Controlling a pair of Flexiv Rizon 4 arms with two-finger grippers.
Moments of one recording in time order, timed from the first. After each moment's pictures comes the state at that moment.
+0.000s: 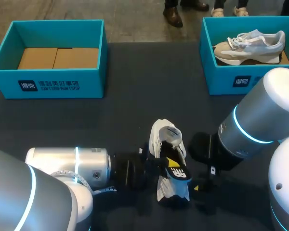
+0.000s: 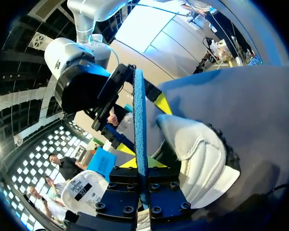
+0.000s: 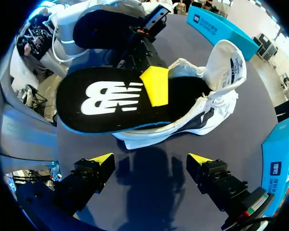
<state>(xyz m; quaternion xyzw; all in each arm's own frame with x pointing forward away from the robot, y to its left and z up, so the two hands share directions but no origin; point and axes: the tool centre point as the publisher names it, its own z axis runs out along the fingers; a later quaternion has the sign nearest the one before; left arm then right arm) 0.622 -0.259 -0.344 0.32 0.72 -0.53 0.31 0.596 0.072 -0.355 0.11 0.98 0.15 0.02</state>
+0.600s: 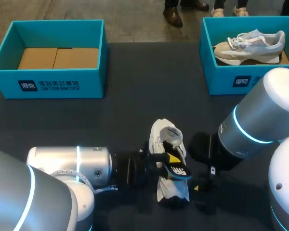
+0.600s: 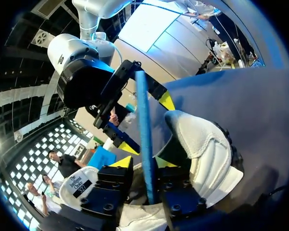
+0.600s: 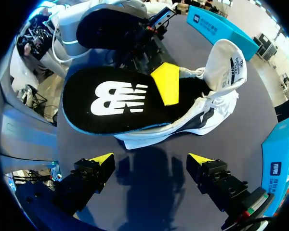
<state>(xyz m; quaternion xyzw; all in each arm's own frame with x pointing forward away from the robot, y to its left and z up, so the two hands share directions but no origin) 0.625 -0.262 -0.342 0.31 0.72 -0.54 0.31 0.596 0.072 -0.355 0.11 0.98 0.15 0.02</state>
